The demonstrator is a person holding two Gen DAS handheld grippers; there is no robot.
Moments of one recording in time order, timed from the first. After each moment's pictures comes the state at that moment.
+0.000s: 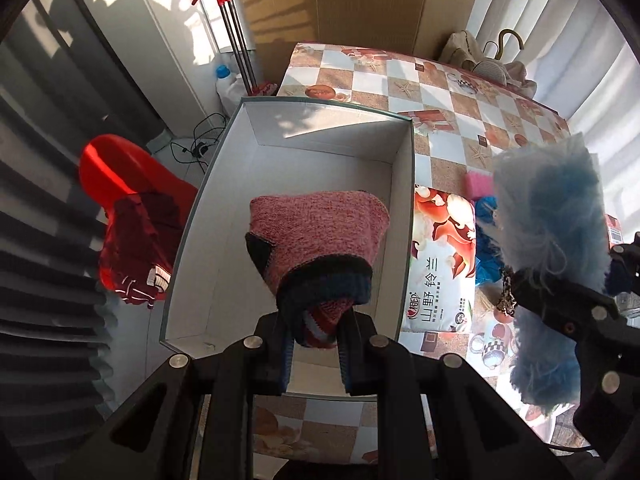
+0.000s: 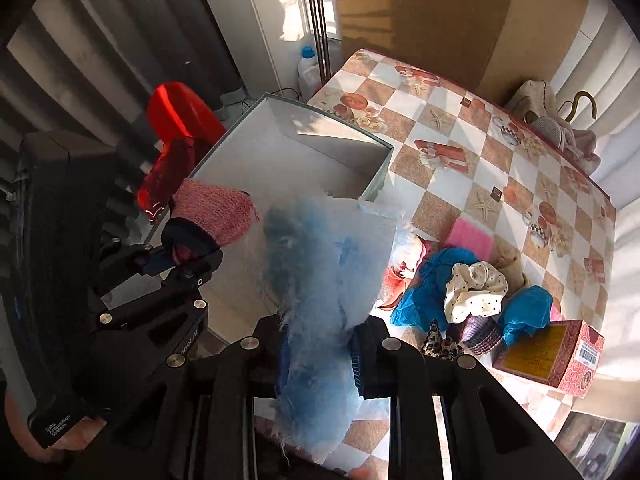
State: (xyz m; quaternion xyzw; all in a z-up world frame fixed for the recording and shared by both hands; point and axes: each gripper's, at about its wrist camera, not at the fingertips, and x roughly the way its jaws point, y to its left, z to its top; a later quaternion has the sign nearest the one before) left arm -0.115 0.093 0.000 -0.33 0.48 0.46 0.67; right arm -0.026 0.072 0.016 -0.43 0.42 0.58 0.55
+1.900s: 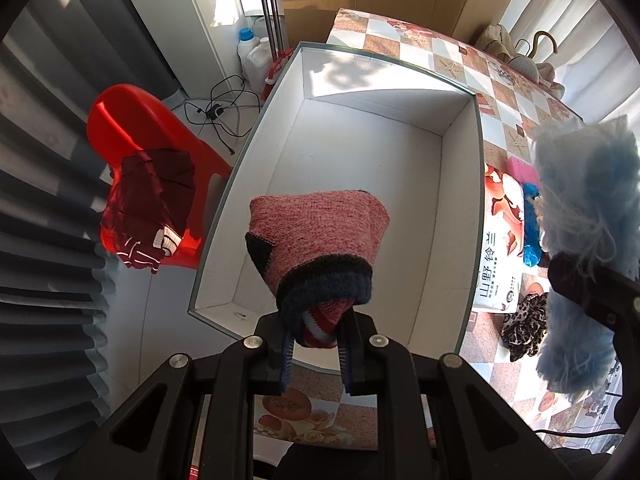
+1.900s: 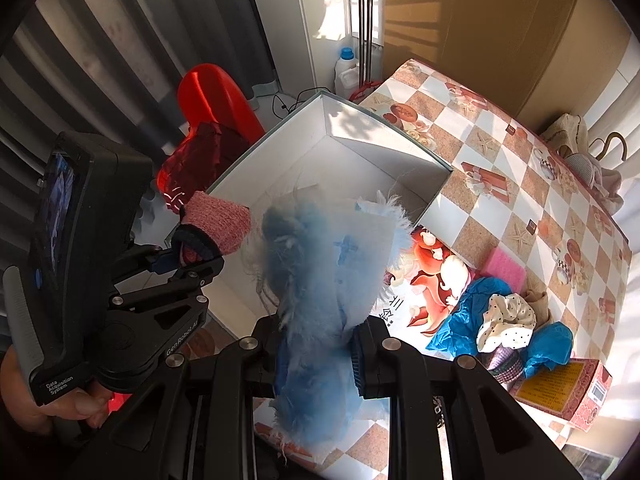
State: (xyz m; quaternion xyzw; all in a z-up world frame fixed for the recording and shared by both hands) left arm -0.167 0.103 -0.036 -0.38 0.50 0.46 0.63; right arm -0.068 0.085 -0.001 -0.46 0.40 0.61 0.51
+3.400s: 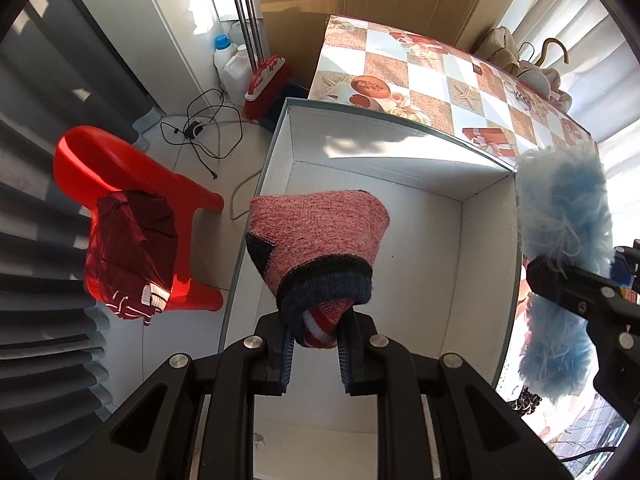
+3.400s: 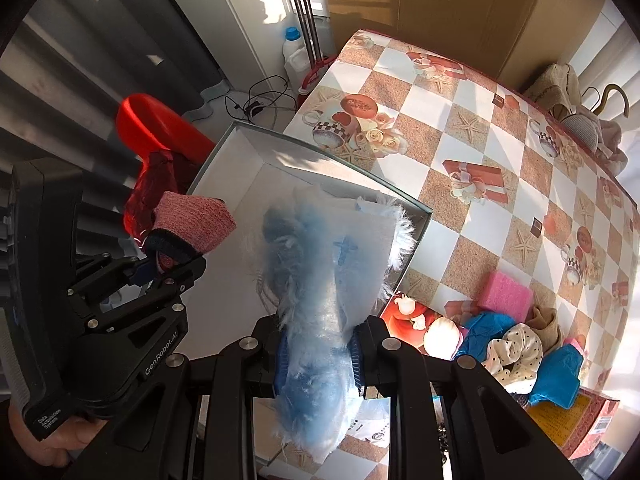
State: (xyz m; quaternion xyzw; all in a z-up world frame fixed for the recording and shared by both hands) left arm -0.142 0.223 -0.059 -0.38 0.51 0.43 0.64; right arm -0.025 0.201 -0.040 -0.43 0.49 0.53 0.54
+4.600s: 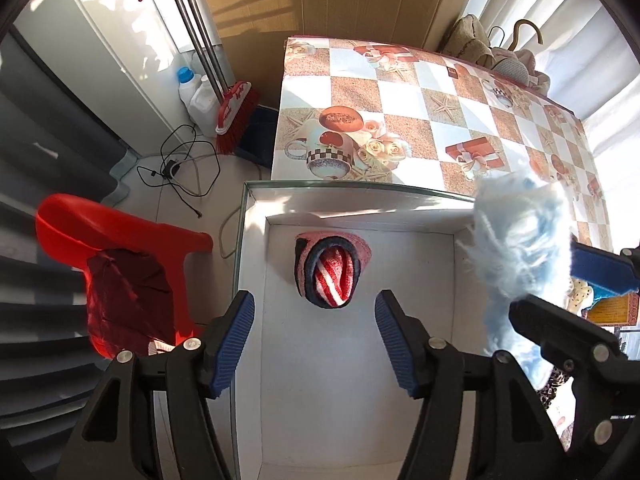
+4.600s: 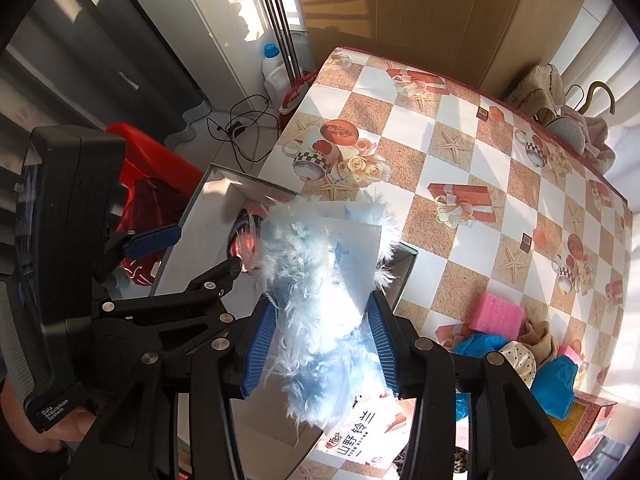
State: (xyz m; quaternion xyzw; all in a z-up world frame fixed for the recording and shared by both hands) left arm -0.112 0.266 -0.054 -0.33 0.52 0.39 0.69; right arm -0.019 0.220 -0.034 -0.41 0.48 0.52 0.57
